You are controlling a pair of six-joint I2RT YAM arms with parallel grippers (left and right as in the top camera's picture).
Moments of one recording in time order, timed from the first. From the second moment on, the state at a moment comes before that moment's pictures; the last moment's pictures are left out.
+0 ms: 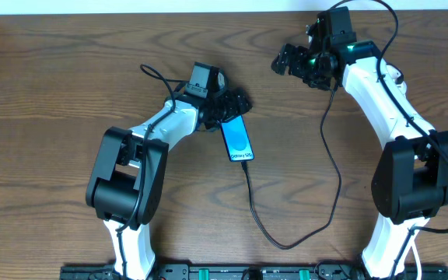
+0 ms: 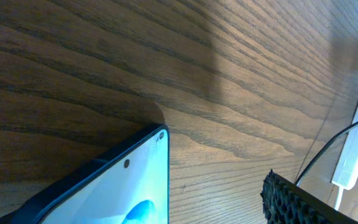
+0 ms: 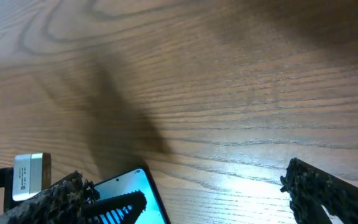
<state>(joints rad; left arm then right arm) -0.34 2.03 1.23 -0.25 0.43 -0.77 0.21 2.02 1.68 -0.69 -0.32 0.52</state>
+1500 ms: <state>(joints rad) -0.27 1.85 1.17 -0.54 0.01 -0.55 0.21 2.02 1.68 -0.69 -0.31 0.52</state>
